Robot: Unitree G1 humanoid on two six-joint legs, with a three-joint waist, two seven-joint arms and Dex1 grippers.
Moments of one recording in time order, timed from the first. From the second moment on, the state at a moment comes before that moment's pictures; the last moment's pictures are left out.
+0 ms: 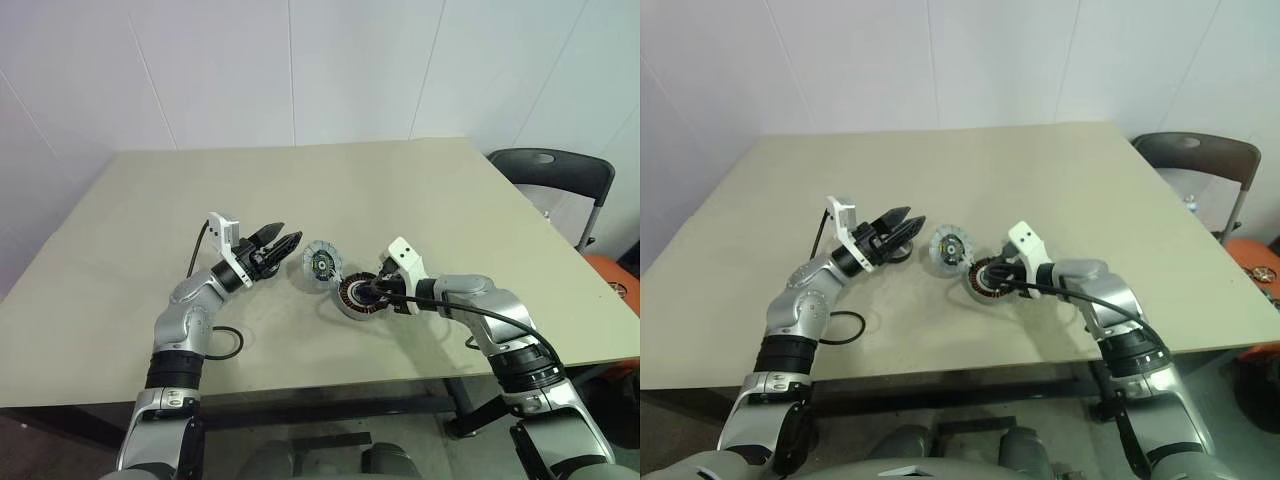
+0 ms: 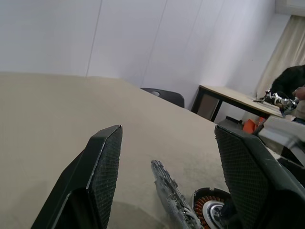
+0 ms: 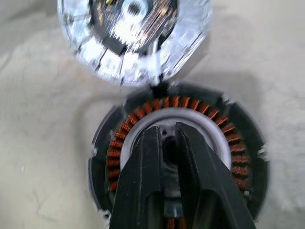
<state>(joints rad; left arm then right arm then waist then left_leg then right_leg) -0.45 0.20 0.15 0.31 -0.50 0.25 -0.87 -0.48 -0.48 0.16 0.05 0.26 0.82 0.79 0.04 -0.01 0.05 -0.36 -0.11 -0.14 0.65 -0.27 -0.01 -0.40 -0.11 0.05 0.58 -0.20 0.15</state>
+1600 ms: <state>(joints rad) -0.11 0.23 0.42 0.04 -0.93 0.73 -0.49 -0.47 -0.57 0.13 0.03 0.28 0.77 0.83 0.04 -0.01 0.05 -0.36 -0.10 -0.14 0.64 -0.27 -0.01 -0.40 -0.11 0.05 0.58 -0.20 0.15</state>
